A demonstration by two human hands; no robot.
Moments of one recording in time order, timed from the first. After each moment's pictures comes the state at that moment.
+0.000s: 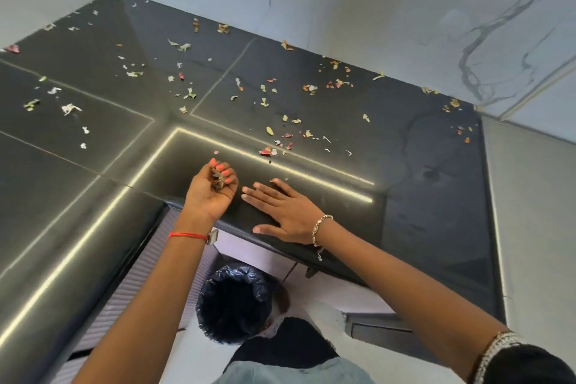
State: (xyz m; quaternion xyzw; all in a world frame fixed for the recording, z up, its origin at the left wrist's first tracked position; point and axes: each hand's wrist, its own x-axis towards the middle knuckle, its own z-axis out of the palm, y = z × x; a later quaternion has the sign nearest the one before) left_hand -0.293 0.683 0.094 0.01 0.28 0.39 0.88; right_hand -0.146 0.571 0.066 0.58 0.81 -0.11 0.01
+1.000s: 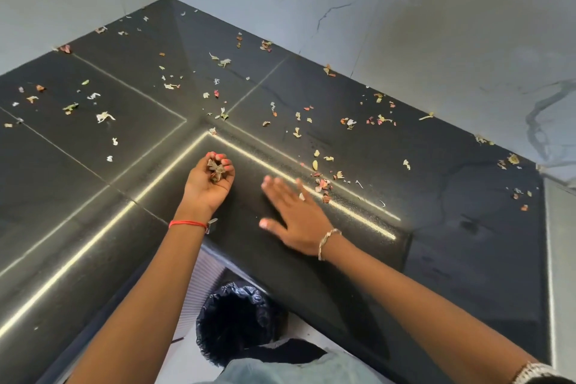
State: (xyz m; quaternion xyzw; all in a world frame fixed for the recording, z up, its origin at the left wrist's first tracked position) left_hand -0.294 0.772 0.094 -0.01 0.32 0.48 0.82; right_hand -0.131 0.647 0.077 0.61 0.78 -0.13 -0.05
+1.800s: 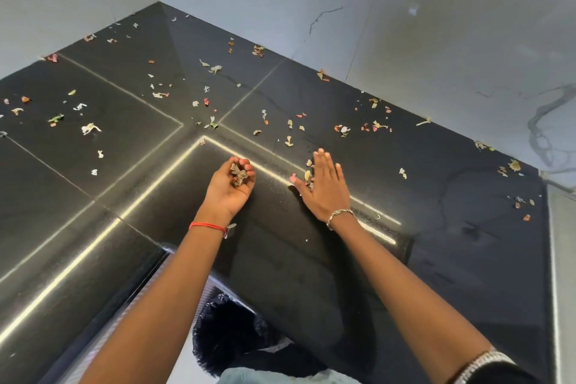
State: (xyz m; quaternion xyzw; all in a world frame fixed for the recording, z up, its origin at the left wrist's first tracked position) left_hand -0.238 0.777 0.090 0.01 0.33 0.43 0.84; right_hand -0.062 0.694 0.065 0.80 0.58 -0.13 -0.10
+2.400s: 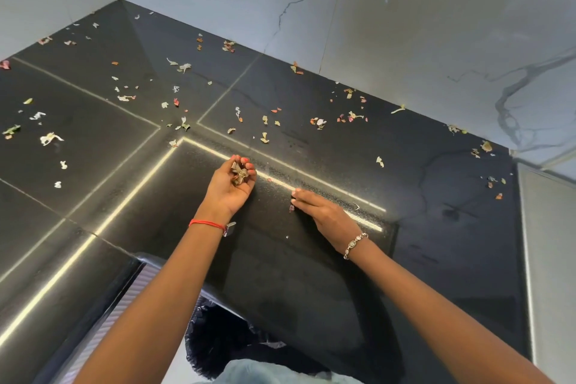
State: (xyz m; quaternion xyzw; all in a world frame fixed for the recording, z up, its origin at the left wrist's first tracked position) left_hand -0.200 0.767 0.090 0.03 0.34 0.38 0.86; right_hand -0.036 0.626 0.059 0.62 0.76 -0.05 -0.21
